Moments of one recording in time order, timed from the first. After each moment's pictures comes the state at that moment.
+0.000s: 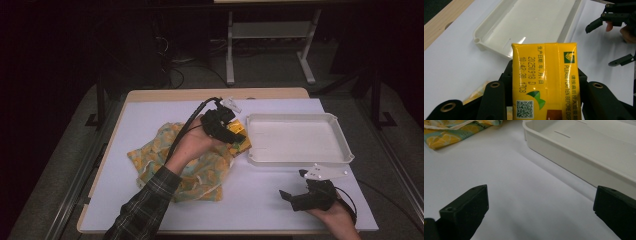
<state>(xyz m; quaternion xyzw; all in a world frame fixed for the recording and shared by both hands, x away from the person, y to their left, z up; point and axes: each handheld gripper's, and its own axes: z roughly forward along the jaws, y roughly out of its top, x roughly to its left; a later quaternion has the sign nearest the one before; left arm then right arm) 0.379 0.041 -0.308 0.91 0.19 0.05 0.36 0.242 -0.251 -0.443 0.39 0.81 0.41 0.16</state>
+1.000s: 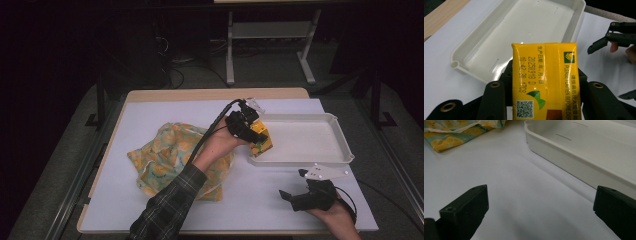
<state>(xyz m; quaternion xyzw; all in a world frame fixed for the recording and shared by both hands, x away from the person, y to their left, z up) 0.394 -0.016 -0.332 0.91 0.19 0.04 0.37 0.241 -0.250 -0.442 0.39 0.81 0.41 0.15</state>
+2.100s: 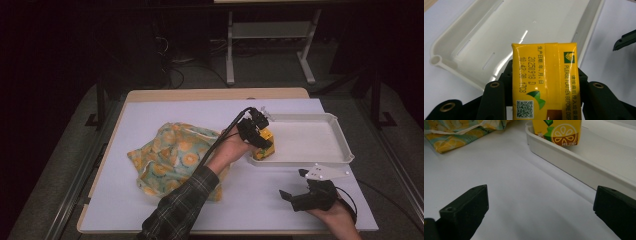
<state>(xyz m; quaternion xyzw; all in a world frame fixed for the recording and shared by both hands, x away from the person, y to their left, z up) 0.400 -0.048 -0.368 0.92 0.20 0.05 0.32 0.240 -0.251 -0.440 0.39 0.81 0.42 0.16</state>
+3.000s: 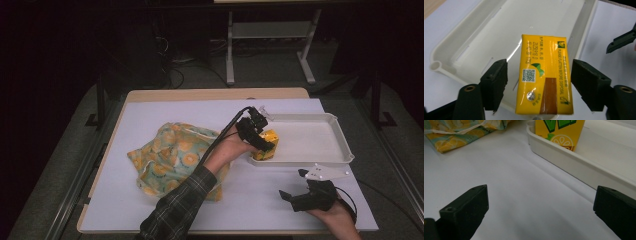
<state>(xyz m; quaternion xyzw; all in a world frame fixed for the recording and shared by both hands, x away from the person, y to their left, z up) 0.398 -0.040 -0.361 0.92 0.19 0.04 0.35 0.240 -0.251 -0.440 0.39 0.81 0.42 0.16</state>
